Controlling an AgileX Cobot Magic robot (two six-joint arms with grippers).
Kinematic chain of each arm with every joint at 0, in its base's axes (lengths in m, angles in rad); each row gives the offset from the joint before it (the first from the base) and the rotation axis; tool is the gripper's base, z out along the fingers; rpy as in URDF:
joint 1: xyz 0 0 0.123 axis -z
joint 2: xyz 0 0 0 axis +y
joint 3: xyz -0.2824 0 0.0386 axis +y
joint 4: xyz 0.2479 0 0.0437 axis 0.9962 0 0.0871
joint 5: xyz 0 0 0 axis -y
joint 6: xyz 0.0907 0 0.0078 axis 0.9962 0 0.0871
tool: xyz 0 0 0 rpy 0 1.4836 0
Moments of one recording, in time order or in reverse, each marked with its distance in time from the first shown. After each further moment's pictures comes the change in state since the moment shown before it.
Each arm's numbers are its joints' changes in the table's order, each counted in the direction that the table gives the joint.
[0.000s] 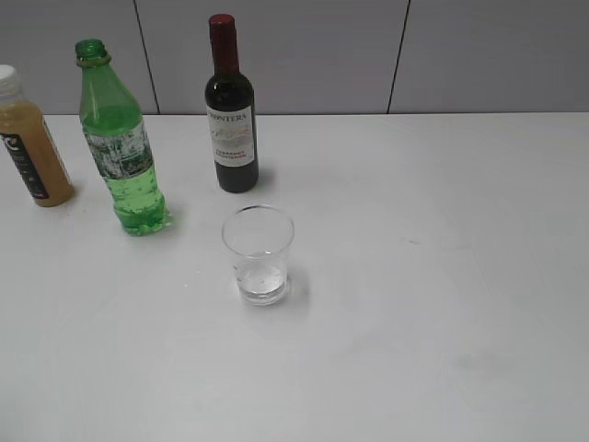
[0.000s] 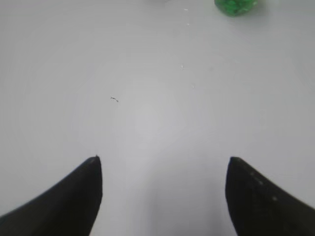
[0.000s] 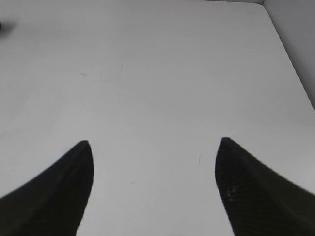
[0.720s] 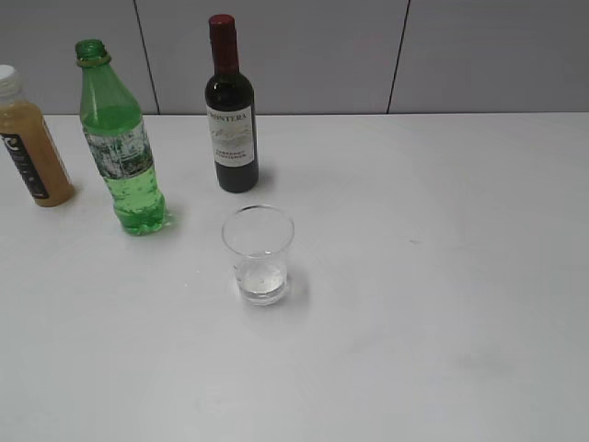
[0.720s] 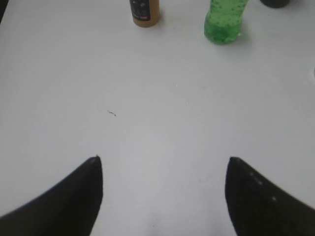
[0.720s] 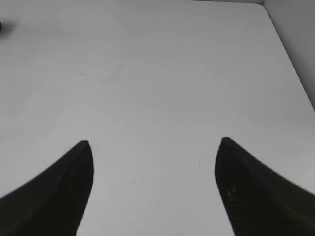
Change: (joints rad) left arm 0.000 -0.372 0.141 -0.014 0.015 -0.005; right arm 0.000 0.000 0.000 0.000 0.000 0.000
